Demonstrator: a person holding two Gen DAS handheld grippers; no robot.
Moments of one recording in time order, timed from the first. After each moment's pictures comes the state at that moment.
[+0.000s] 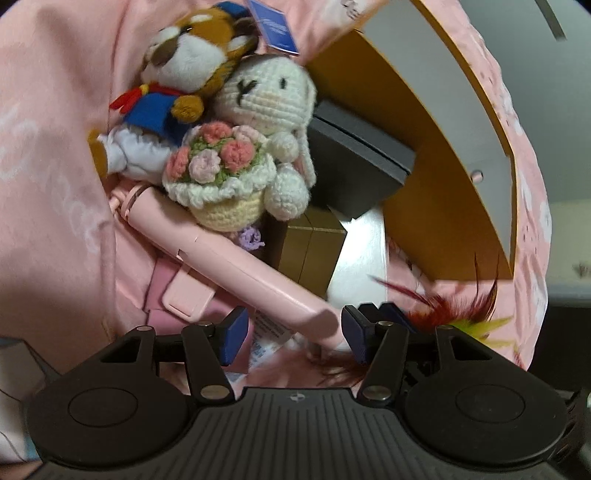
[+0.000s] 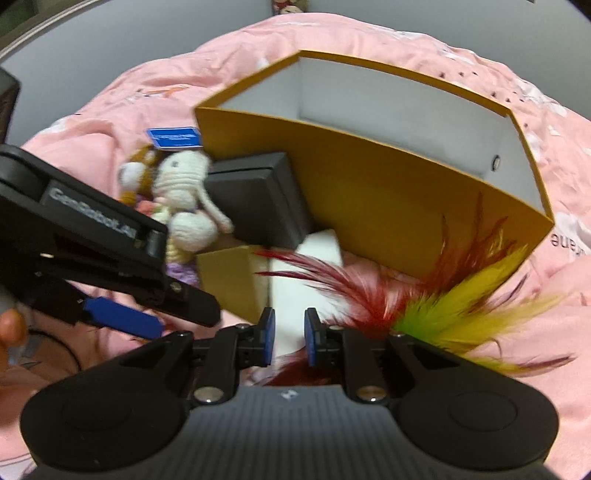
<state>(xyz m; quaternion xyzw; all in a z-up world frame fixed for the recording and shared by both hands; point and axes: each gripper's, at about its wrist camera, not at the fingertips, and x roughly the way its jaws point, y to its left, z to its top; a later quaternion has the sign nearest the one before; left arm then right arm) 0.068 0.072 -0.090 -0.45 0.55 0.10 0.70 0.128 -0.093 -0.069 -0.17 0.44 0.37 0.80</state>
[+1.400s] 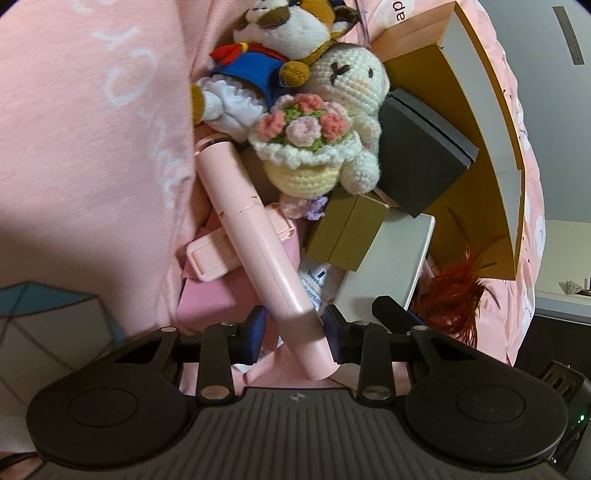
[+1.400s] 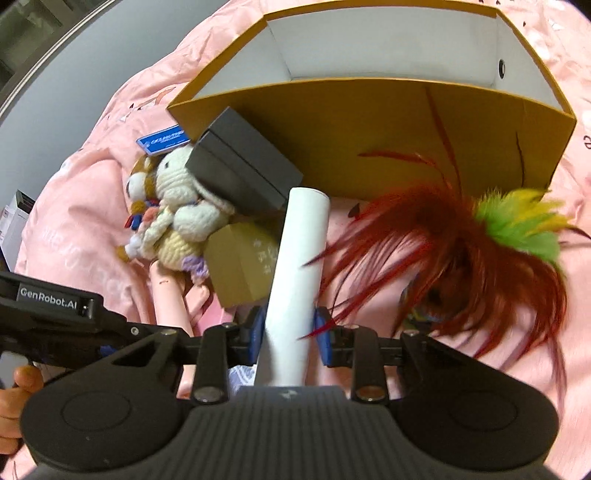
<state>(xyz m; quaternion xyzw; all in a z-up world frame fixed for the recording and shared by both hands) 0.037 0.094 -0.126 -0.48 0.57 0.09 0.66 0.155 -0.104 -0.082 -0.05 0.55 0.39 0.74</state>
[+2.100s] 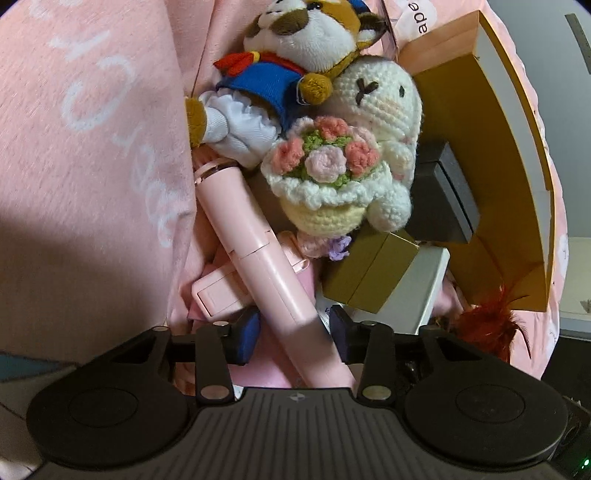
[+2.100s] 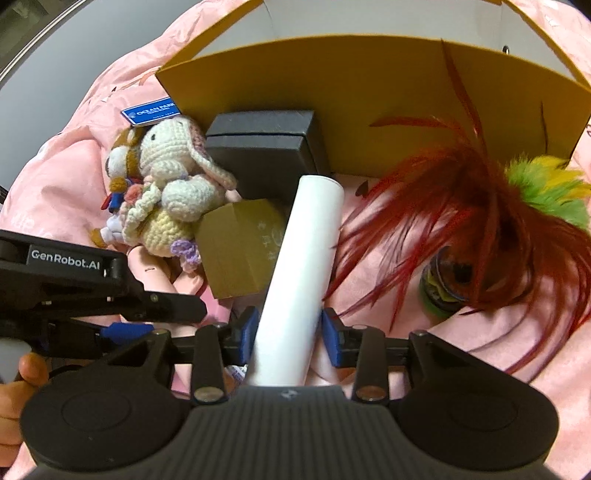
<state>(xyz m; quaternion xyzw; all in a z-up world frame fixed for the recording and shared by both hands) 0.062 0.083 -0.132 -0.46 0.56 0.13 0.68 0.142 -0.081 -0.119 -0.07 0.55 0.37 0.75</state>
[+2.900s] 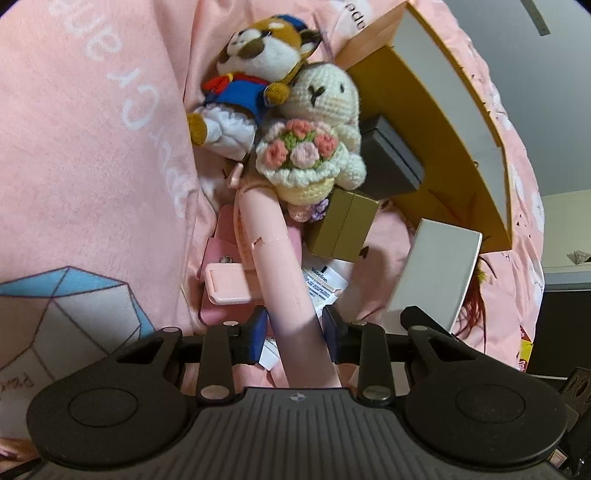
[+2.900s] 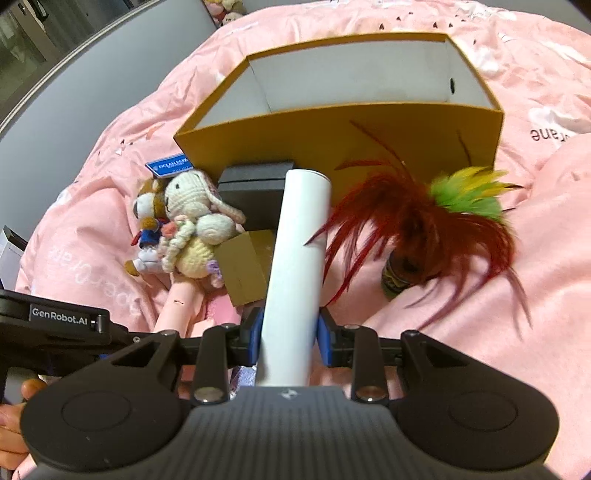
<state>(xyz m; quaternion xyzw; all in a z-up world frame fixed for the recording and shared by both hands) 0.039 0.067 -0.089 -0.42 0.54 0.08 0.72 0.115 -0.131 -0.064 -0.02 0.51 0.35 0.79</state>
